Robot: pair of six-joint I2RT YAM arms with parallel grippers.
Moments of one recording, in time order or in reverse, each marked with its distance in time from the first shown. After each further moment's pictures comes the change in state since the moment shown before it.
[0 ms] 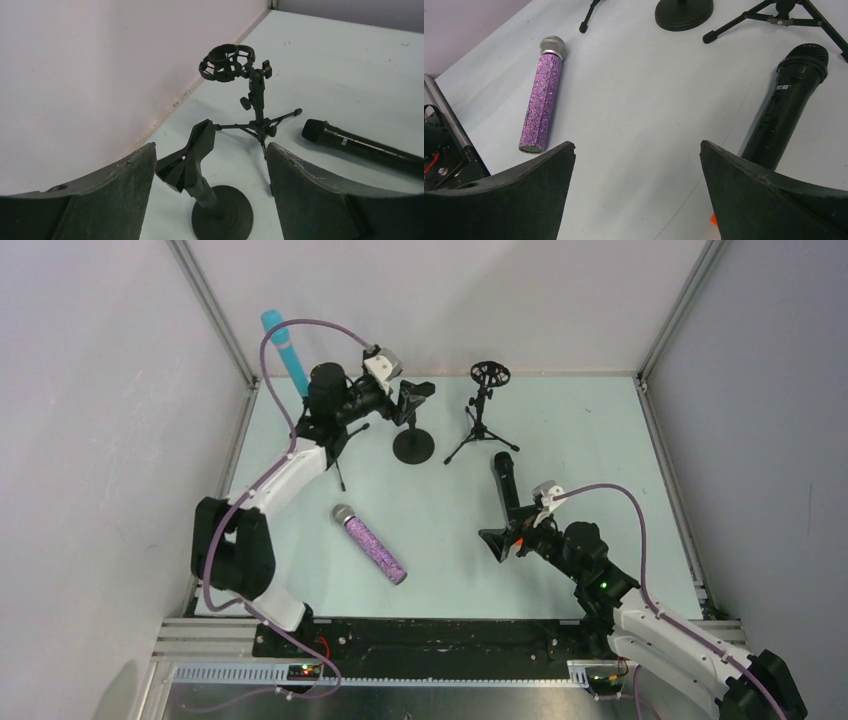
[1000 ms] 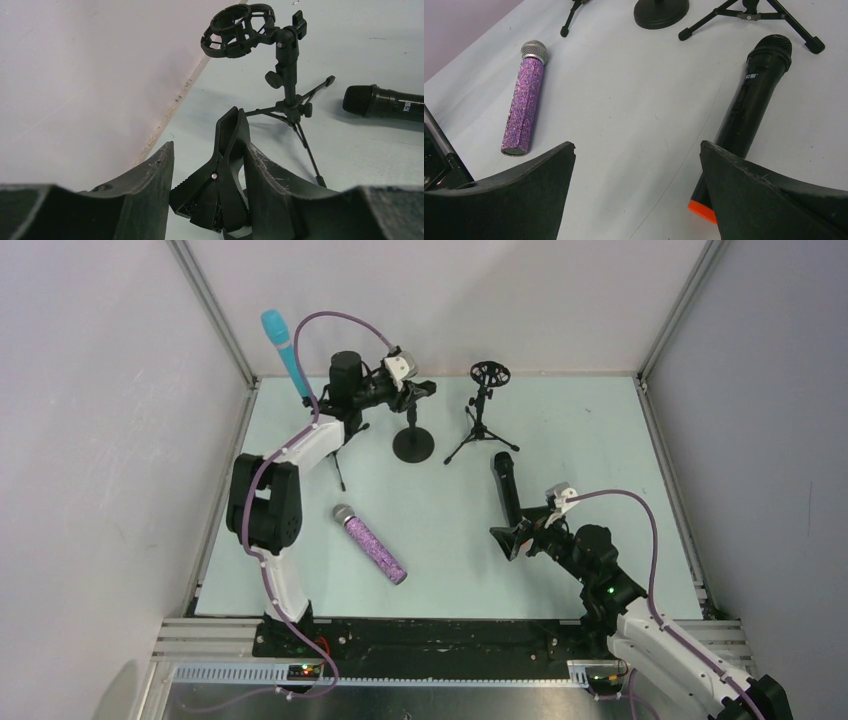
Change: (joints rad) left arm 0.035 0.356 0.248 -0.026 0.162 0.225; right arm -0.108 -0.112 -0.043 -0.064 -0.045 -0.008
